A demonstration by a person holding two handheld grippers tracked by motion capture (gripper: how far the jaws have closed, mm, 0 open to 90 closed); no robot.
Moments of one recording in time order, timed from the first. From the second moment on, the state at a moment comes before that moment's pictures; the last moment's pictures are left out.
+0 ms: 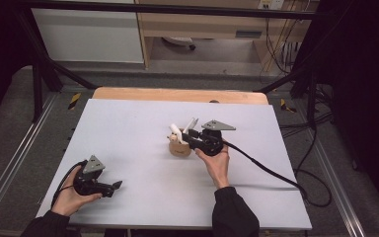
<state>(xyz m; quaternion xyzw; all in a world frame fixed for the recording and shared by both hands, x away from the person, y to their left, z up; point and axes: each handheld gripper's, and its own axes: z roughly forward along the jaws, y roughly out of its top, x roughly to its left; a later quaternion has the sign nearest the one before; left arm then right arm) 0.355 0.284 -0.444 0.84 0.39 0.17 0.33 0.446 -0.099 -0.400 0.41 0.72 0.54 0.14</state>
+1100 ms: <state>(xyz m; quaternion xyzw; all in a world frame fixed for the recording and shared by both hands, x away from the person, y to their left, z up) 0.355 0.281 -0.445 0.84 0.40 0.17 0.34 0.395 -0.216 -0.418 0.42 0.79 0.43 0.13</state>
